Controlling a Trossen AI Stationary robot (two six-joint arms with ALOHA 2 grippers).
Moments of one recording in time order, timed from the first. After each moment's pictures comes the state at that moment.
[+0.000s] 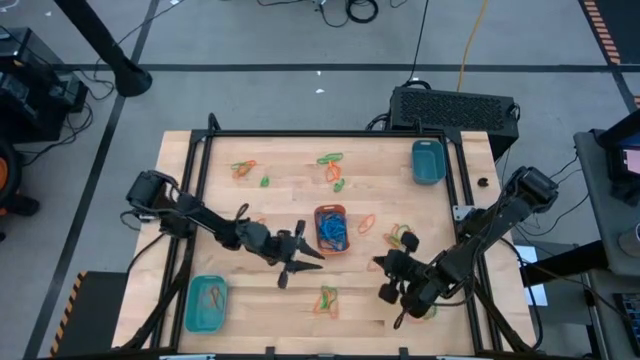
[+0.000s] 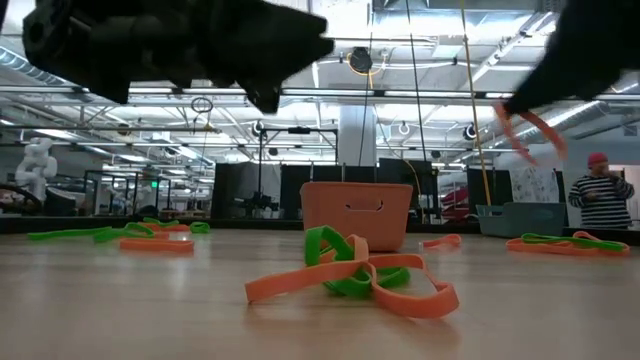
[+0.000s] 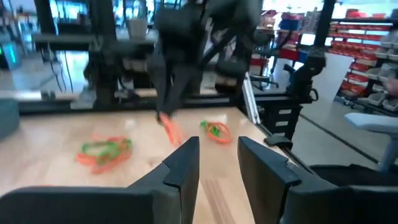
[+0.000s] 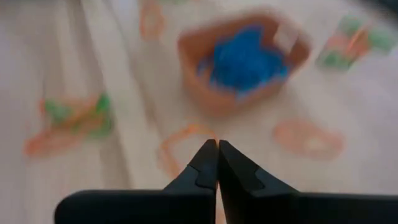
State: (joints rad) left arm -0.29 1.73 0.60 1.11 0.02 -0.07; right arm 0.75 1.51 0.89 -0.52 0.83 1.01
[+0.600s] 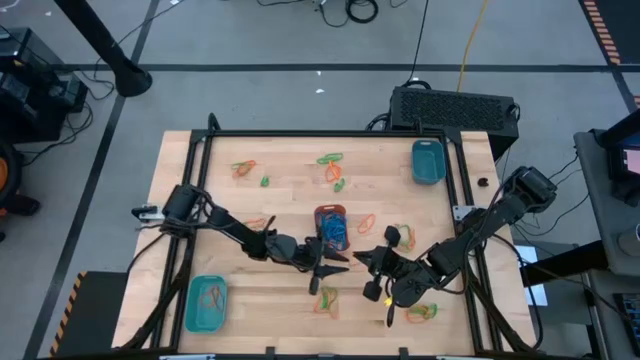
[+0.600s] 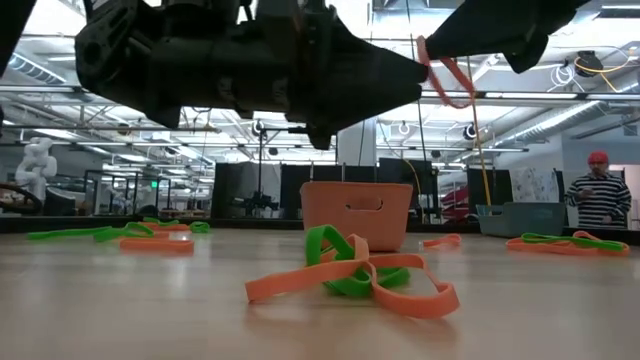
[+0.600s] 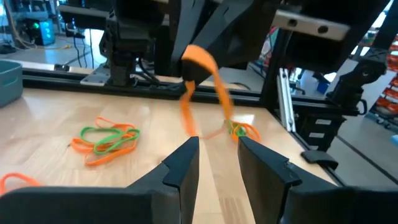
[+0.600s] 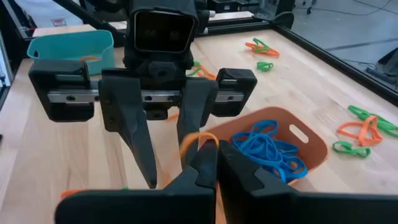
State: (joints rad) left arm -0.29 2.03 0.87 1.12 -0.10 -0.15; right arm 0.65 1.52 0.89 -0.08 0.91 0.62
